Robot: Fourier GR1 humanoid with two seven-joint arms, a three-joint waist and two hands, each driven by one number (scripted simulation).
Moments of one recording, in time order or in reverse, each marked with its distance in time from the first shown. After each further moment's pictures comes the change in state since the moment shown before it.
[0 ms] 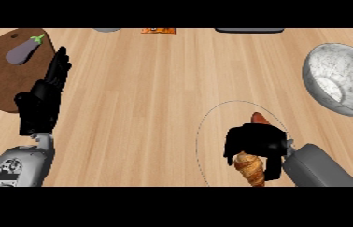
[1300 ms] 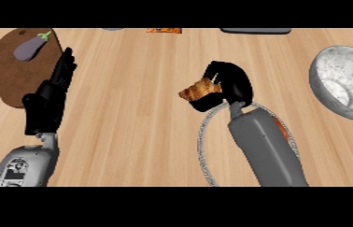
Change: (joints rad) left arm -0.004 -0.031 0.003 0.008 -0.025 -0.027 -0.009; right arm -0.246 0.488 -0.411 0.101 -0.052 -0.463 1.158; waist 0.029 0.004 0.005
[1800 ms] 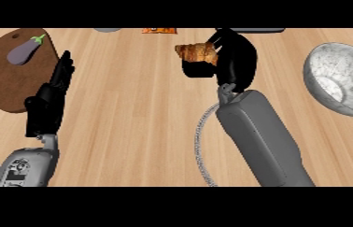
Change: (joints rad) left arm 0.015 -0.007 0.015 0.028 -0.009 0.008 -0.035; right arm -0.169 0.009 0.046 -0.118 0.216 -0.262 0.458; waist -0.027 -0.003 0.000
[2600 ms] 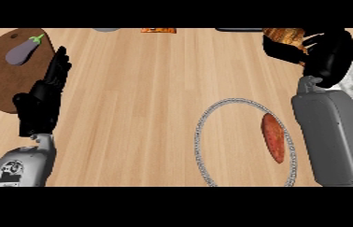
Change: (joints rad) left arm -0.008 -0.009 0.018 -0.061 -0.006 -0.013 0.063; right arm 0.133 -0.229 -0.311 -0.050 -0.053 -0.154 -0.173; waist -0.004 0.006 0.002
